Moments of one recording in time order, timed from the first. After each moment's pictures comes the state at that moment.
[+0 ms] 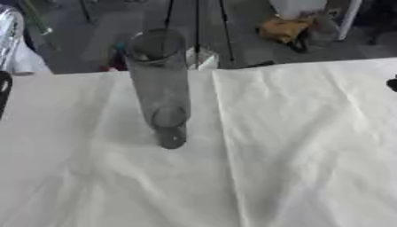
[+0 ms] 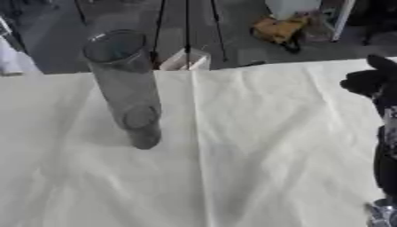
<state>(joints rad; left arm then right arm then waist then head) -1.13 0.58 -0.06 -1.52 0.21 0.08 0.58 -0.37 -0.40 0.09 -1.98 0.18 -0.19 -0.45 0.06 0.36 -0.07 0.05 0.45</state>
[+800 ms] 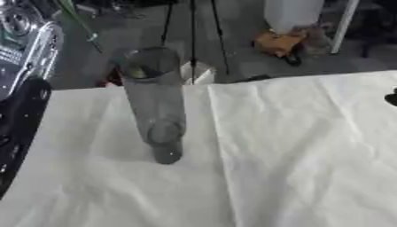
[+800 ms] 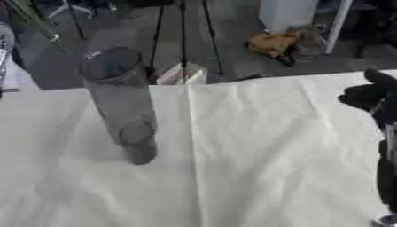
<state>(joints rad) -1.20 0.50 -0.07 -1.45 0.27 -0.02 0.61 -0.39 -0.40 0.11 -1.98 0.17 -0.19 -0.43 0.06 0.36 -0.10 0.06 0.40</state>
